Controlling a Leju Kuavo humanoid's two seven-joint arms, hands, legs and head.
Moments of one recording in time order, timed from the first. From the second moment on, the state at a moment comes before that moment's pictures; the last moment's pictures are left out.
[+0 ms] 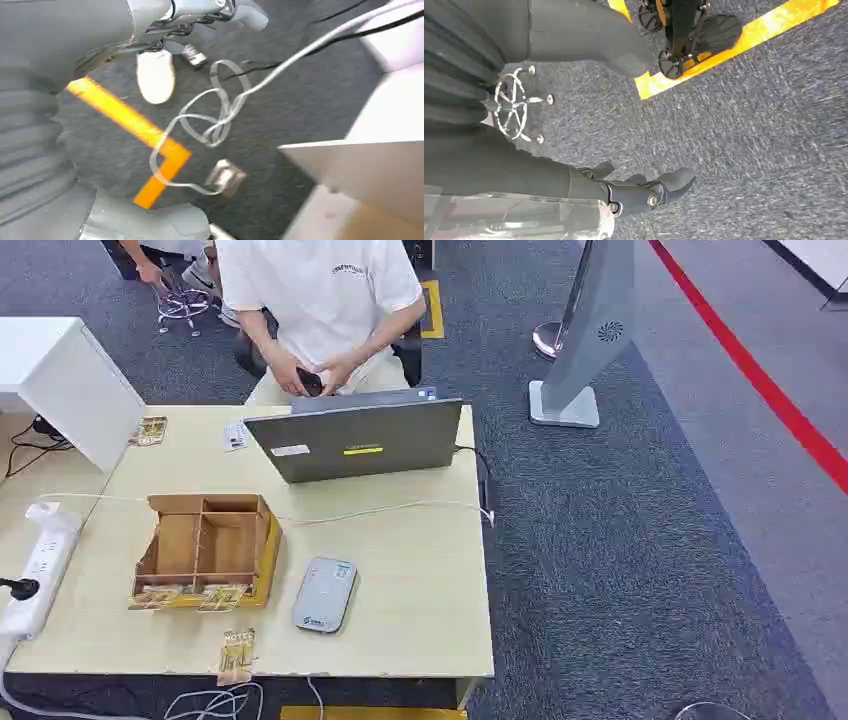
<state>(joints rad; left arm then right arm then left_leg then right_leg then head) 0.12 -0.21 0.81 -0.90 0.04 0.02 -0.46 -0.04 0.18 -1.03 -0.26 0.74 -0.23 -0.14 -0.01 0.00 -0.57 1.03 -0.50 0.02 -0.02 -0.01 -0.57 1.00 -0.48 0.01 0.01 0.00</state>
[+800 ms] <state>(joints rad) 0.19 -0.23 0.46 -1.57 -0.11 0.31 -0.57 -0.07 0.20 -1.10 -0.24 0.94 -0.27 -0.07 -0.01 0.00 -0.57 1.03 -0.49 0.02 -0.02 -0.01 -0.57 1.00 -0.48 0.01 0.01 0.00</state>
